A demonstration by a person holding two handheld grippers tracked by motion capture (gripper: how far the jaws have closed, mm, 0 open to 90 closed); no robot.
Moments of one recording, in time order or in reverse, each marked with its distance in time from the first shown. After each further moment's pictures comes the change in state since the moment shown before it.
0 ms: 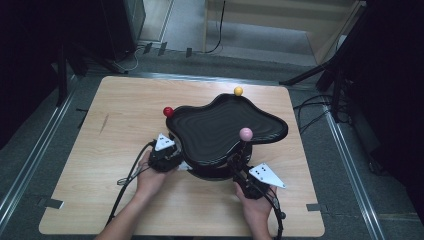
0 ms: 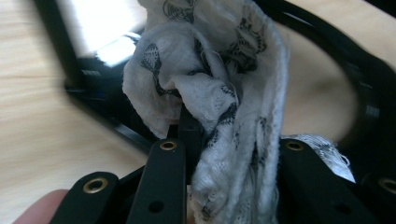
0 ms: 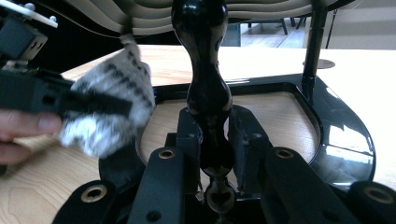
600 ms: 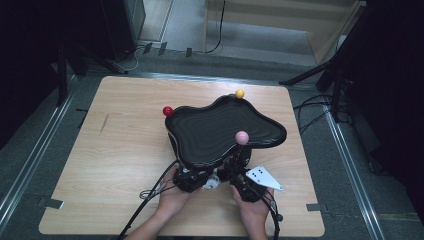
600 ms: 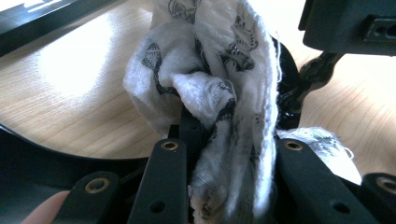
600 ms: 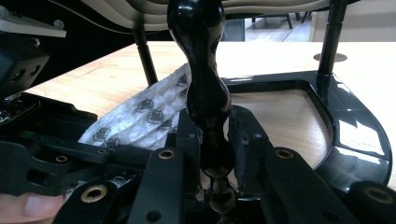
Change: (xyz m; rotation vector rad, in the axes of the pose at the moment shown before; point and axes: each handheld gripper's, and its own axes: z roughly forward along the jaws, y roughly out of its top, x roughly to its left) left arm -0.070 -0.011 0.011 0.012 -0.098 0.113; right arm 0.012 -0.001 -0.002 0.022 0.013 0.017
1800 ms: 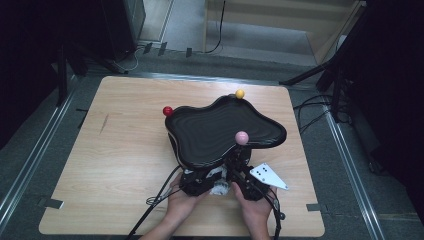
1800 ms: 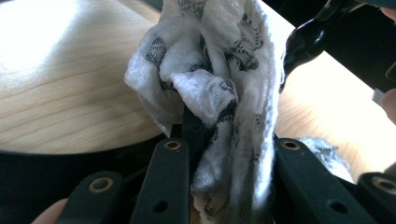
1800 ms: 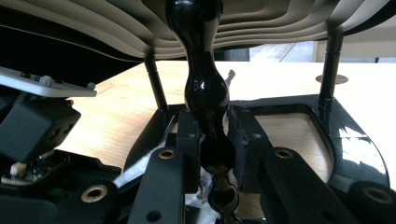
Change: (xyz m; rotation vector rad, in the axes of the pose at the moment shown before) left arm -0.010 -0.007 0.004 -0.027 -0.090 -0.171; right arm 0.003 0.018 -0.008 -0.057 0.025 0.014
